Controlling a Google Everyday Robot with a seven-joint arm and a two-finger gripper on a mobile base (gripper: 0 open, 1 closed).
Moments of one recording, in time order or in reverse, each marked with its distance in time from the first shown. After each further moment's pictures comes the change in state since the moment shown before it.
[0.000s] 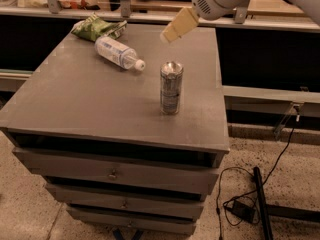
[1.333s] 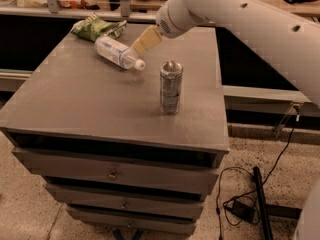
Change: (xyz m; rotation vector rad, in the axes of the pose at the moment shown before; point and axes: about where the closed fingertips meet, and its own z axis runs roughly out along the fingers) arm -0.035 0.050 0.124 -0.149 -0.103 -0.011
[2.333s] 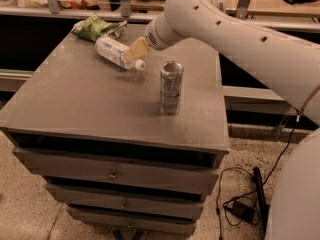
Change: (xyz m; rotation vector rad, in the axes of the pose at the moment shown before) arm 0.016 0.018 0.053 -0.003 0.024 0.143
